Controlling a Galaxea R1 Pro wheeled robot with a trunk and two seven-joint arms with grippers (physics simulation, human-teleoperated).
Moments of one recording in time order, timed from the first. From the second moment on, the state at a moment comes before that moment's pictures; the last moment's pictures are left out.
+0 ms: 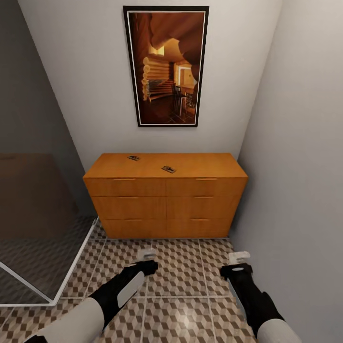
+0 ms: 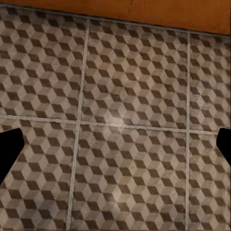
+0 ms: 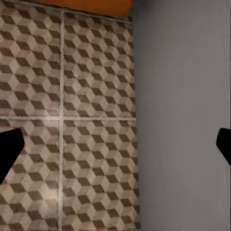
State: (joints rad) left arm -0.68 -0.04 -0.72 -0.61 0.87 0.26 0.42; right arm -0.52 0.03 0.02 -0.77 0.17 0.50 -0.24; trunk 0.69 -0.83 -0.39
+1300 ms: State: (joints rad) left arm -1.00 -0.02 -0.57 -1.14 0.87 0.73 0.73; right arm -0.76 0.03 0.04 -1.44 0.16 1.01 -0.23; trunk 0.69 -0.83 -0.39
